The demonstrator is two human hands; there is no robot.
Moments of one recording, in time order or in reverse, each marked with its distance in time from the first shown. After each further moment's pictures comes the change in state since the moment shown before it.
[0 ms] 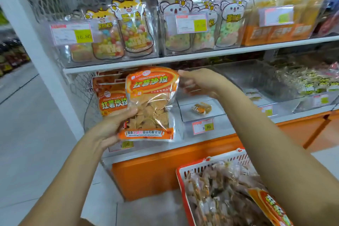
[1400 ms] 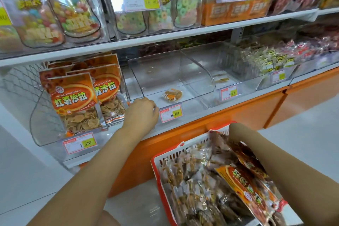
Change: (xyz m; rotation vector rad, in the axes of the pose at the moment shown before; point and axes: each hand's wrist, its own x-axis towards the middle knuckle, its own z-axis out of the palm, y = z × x) left_hand 0.067 -0.063 0.125 1.704 0.261 0.452; right_hand -0.045 0.273 -0.136 -1.128 0.102 0.547
